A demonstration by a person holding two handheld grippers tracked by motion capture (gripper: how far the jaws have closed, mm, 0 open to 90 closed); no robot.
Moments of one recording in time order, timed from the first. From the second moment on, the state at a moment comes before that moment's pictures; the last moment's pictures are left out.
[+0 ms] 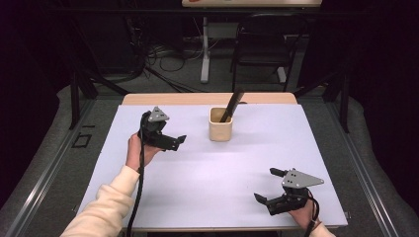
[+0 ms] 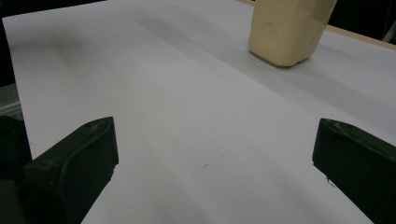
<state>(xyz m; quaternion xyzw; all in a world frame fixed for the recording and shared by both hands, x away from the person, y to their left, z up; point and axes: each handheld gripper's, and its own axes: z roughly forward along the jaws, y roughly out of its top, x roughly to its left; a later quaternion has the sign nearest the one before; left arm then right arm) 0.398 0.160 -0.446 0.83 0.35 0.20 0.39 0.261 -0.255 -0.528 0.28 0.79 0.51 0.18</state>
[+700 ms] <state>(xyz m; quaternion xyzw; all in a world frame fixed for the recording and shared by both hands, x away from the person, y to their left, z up) 0.352 0.198 -0.471 0.81 0.38 0.21 0.40 0.262 -0.255 -0.528 0.28 0.79 0.51 0.18</state>
